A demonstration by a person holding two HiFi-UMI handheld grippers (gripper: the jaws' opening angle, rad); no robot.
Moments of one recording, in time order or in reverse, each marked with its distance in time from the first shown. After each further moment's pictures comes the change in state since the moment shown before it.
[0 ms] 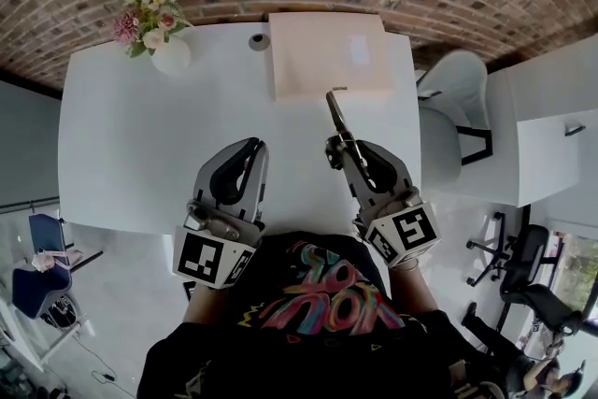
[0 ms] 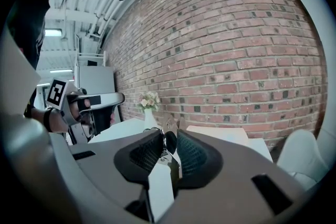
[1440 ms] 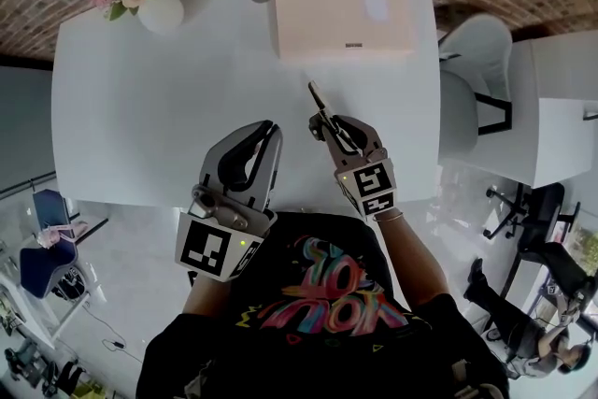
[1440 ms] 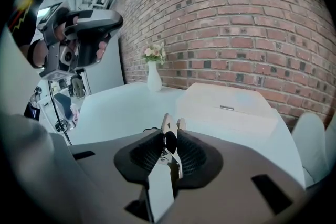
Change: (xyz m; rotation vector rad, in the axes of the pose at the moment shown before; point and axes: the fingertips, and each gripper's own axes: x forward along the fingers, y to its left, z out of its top) left arm 0.003 -0.012 -0.055 -0.049 0.125 -0.023; right arm 0.061 -0.001 -0.171 -0.086 0.306 0.044
